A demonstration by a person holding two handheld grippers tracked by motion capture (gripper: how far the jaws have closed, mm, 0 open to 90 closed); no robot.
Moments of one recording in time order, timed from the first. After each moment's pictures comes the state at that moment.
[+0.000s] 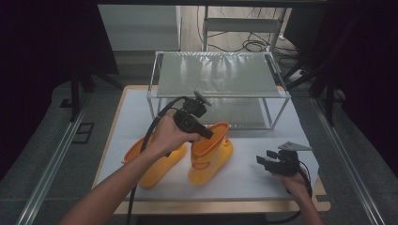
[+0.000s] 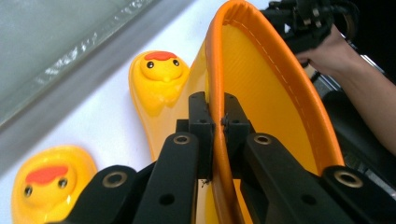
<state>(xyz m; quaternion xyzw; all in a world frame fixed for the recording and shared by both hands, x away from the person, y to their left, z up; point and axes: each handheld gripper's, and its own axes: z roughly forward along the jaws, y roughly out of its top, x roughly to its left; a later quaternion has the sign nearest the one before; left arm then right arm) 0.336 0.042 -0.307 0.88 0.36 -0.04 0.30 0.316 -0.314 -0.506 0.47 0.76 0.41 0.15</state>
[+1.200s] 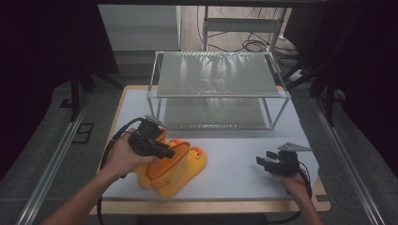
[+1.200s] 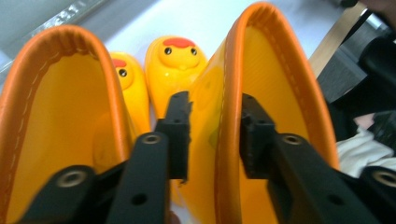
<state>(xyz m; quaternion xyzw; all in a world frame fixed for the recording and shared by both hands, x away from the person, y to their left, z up) 0.298 0.137 -0.345 0.88 0.37 -0.02 0.30 0.314 -0.314 -0.508 0.47 0.76 0.41 0.15</state>
